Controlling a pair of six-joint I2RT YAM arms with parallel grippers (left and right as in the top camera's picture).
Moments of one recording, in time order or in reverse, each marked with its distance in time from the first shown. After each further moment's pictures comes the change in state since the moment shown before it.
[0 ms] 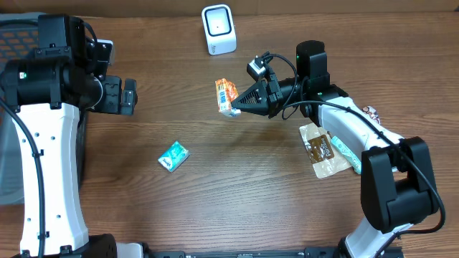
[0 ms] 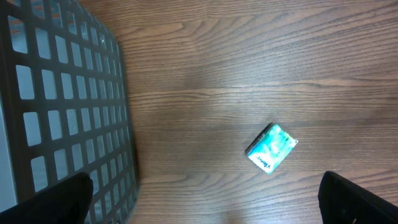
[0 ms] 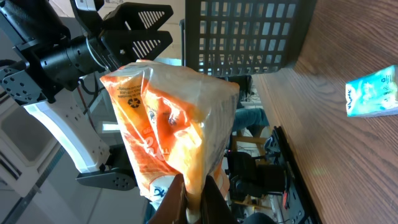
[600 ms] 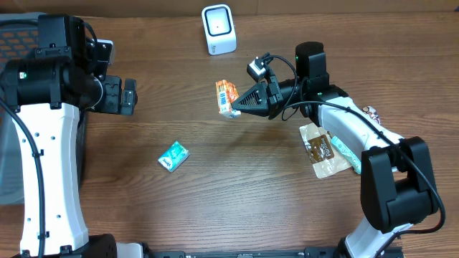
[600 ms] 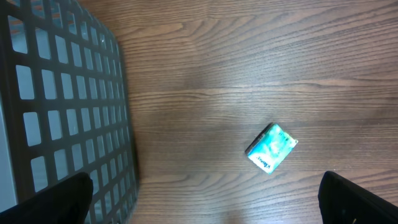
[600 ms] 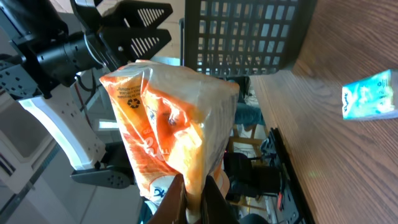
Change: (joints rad) left arm 0.000 0.000 0.000 0.000 0.000 0.000; right arm 0.000 0.001 0.000 -0.030 0.000 -0.058
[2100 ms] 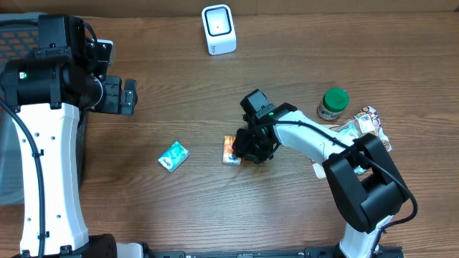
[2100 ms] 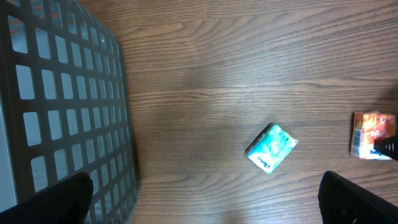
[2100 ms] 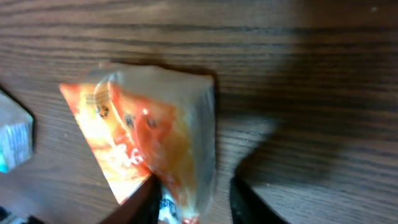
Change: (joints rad) left arm 0.000 0.000 0.000 0.000 0.000 0.000; right arm 0.296 0.083 0.003 -0.809 1.155 -0.253
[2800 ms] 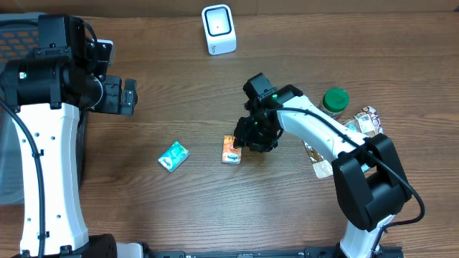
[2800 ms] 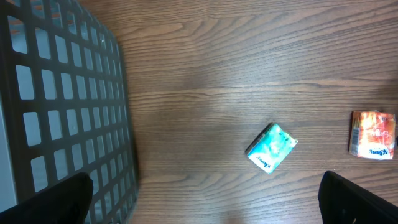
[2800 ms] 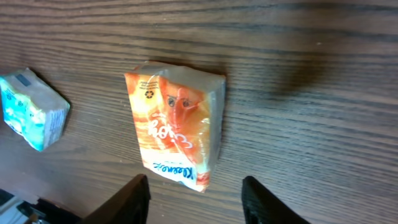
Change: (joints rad) left arm 0.000 0.000 0.000 0.000 0.000 0.000; right arm -0.035 0.000 0.178 -0.232 0.002 -0.098
